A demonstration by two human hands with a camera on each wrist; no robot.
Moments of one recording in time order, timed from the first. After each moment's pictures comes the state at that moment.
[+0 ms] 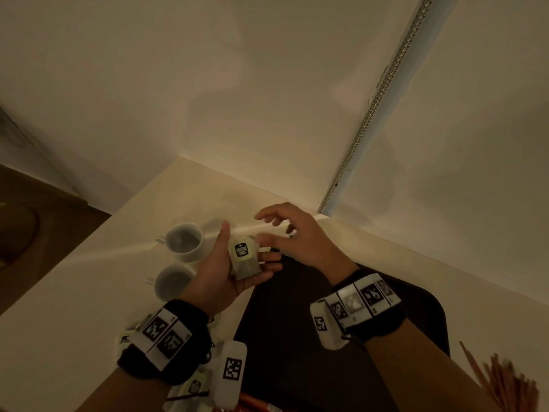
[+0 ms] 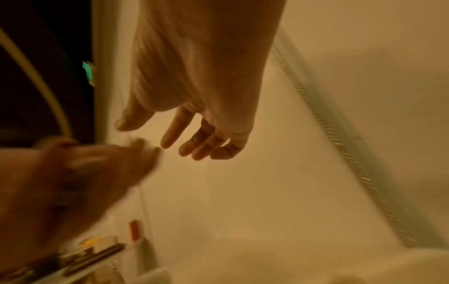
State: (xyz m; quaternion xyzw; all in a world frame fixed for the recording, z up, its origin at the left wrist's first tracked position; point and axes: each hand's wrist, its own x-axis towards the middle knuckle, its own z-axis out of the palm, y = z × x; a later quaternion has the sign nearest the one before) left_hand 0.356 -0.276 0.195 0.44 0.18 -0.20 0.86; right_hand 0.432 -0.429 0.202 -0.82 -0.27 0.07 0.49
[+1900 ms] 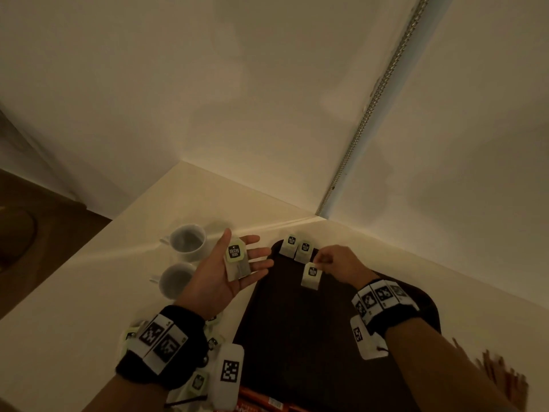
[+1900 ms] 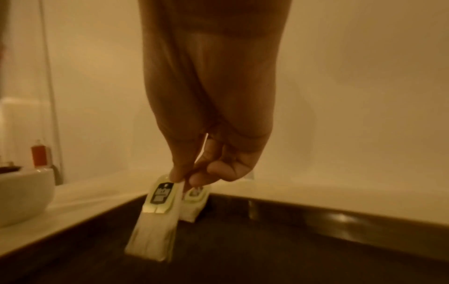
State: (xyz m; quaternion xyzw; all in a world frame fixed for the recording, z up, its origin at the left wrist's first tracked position) left_hand 0.342 -0.266 0.191 0.41 0.17 -0.16 0.88; right_hand 0.445 -0.519 0.128 -0.94 -0.08 0.21 0.25
